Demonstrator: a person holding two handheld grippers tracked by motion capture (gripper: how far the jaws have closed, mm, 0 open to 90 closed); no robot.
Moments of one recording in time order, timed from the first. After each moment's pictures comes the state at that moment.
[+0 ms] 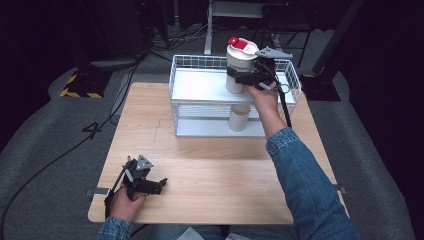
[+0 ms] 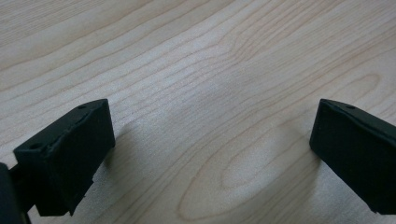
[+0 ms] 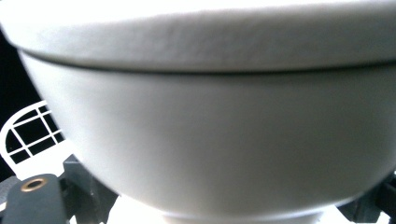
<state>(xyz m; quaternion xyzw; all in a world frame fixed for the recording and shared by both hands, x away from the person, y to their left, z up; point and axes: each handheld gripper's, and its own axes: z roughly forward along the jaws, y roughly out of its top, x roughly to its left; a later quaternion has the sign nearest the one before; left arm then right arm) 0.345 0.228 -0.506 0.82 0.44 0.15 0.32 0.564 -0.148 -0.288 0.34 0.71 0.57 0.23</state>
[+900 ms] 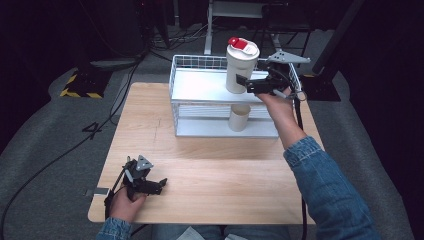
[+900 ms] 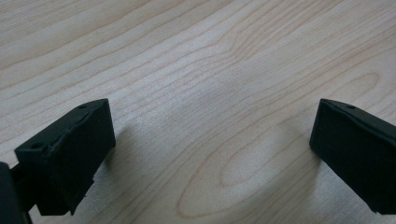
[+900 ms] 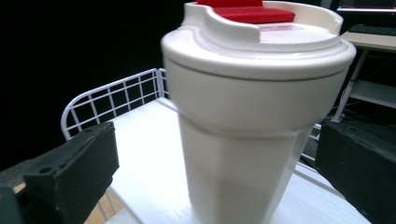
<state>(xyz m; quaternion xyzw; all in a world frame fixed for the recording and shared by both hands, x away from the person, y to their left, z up) 0.343 0.228 -0.506 0.82 0.45 0.16 0.32 0.515 -0.174 -0.266 0.31 0.73 0.56 0.23</state>
